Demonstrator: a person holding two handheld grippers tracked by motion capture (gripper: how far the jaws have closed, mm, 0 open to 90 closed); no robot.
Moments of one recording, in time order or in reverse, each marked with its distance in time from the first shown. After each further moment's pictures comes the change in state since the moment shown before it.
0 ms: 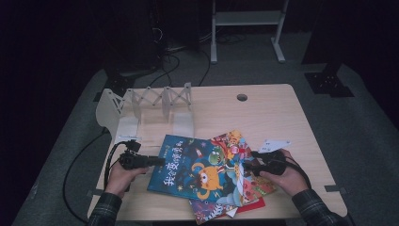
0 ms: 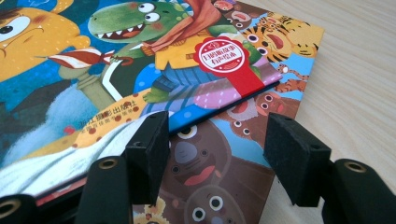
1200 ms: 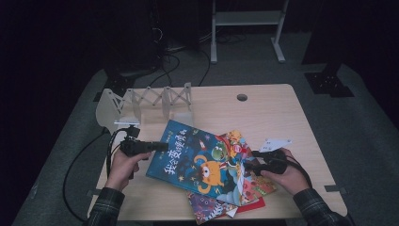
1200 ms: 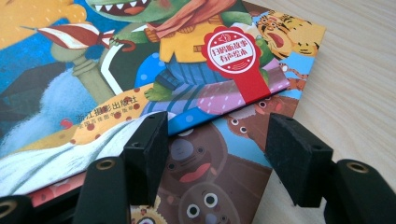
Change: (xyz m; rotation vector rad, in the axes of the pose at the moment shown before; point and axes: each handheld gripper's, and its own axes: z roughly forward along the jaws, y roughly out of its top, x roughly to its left) left arm -0.019 0.041 -0.018 -0.113 -0.152 -0.015; right arm -0.005 0.000 -0.001 0.005 0.021 -0.011
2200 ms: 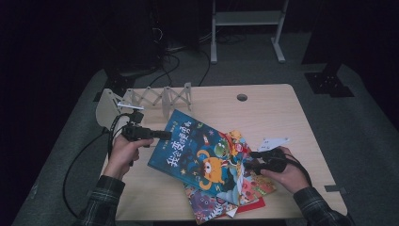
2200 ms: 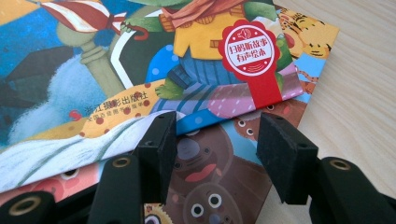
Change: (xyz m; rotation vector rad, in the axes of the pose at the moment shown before) left arm -0.028 0.045 -0.003 0.072 -0.023 -0.019; right arm -0.001 0.006 0.000 0.038 0.029 -0.034
